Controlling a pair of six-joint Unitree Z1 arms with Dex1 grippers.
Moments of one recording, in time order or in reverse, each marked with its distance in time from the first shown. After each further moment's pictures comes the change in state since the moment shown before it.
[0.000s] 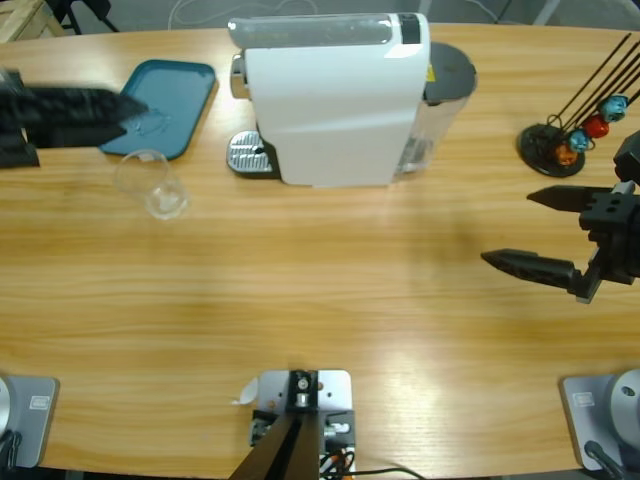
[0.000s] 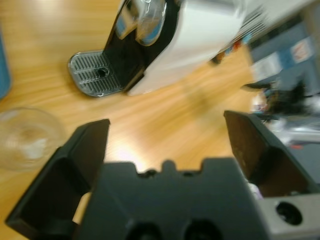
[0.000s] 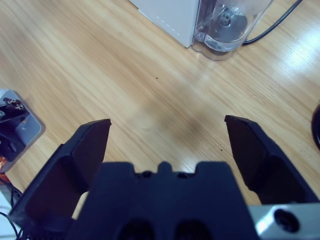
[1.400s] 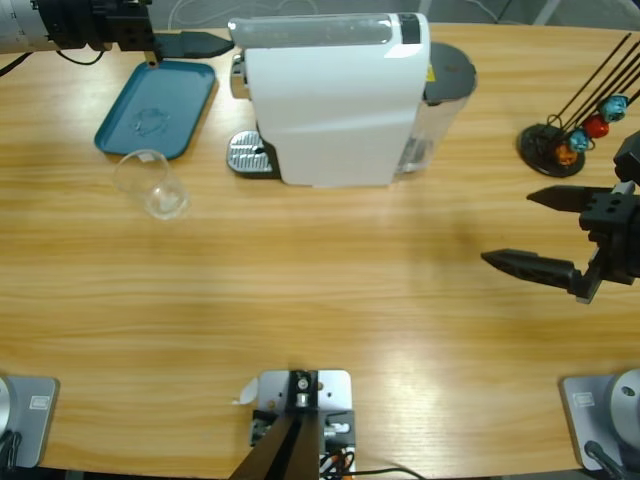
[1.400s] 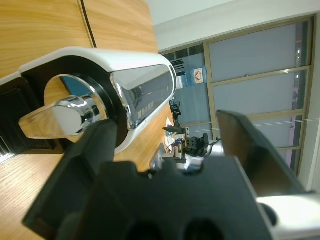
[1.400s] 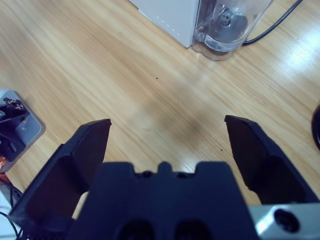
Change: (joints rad) arm 0 0.105 0.520 -0.173 -0.577 -0.424 -0.490; arm 1 0.000 0.000 0.000 0.000 0.000 0.000
